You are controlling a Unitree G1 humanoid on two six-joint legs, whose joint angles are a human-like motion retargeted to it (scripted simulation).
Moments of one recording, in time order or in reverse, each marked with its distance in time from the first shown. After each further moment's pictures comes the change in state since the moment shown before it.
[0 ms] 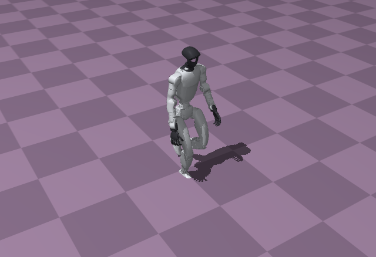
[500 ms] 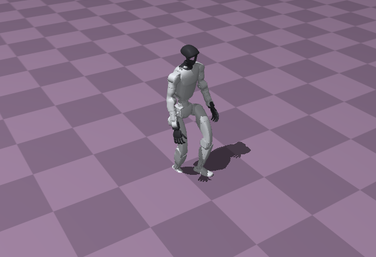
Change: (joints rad) left arm 0.061 0.031 0.050 0.019 0.013 -0.011 0.015; right arm -0.022 0.000 0.018 -0.052 -0.058 -0.006 0.042; waist 0.063 -0.112 0.001; left_leg -0.257 -0.186 0.131 -0.732 -0.314 0.103; right_leg 0.208 -0.093 0.068 -0.117 -0.116 0.091
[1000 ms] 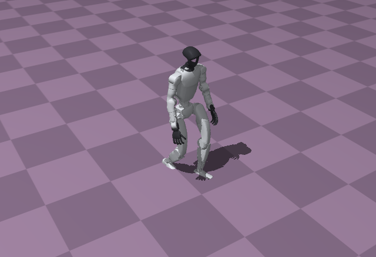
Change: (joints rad) left arm -0.018 -0.012 -0.062 0.021 0.003 0.007 -0.004; right arm -0.006 0.005 0.061 0.021 -0.036 -0.017 0.025; waist -0.055 -0.099 -0.032; left_leg 0.008 -0.160 0.063 -0.215 0.135 0.054; right_leg 0.009 -0.114 0.096 0.259 -0.183 0.015
